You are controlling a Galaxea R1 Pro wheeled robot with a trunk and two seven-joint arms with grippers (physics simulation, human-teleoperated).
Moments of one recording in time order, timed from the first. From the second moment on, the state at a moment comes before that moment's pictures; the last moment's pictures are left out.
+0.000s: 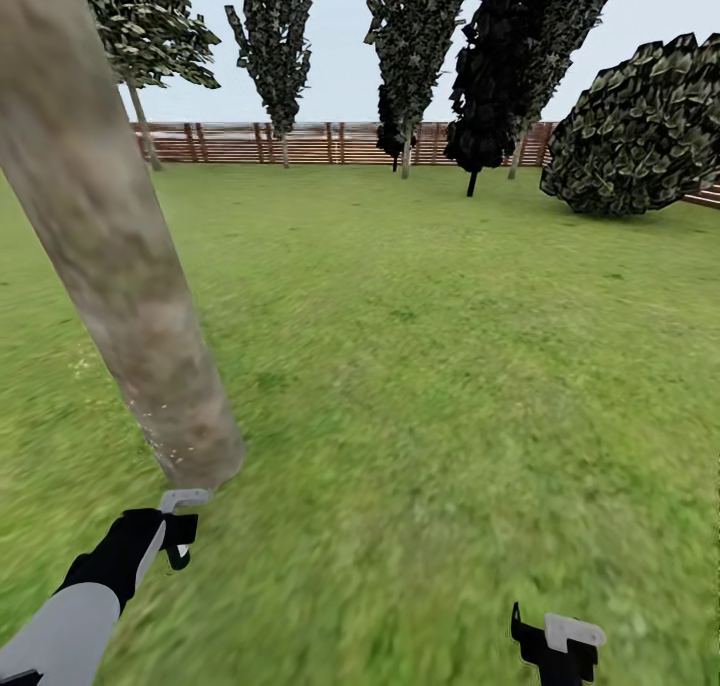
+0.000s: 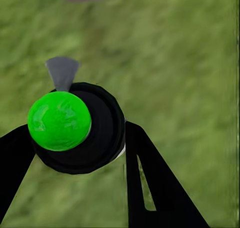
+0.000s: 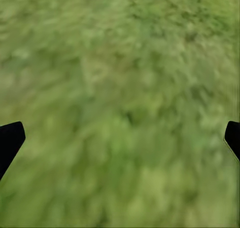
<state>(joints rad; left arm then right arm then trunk) -0.68 0.15 0.29 -0.54 -0.24 0.52 -0.11 -0.42 -0.05 -0.21 -0.11 0.17 -0.64 -0.31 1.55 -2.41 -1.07</state>
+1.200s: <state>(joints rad) -0.68 0.15 0.29 -0.54 -0.24 0.52 -0.11 -0.42 -0.05 -0.21 -0.11 0.17 -0.64 -0.31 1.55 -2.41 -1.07</state>
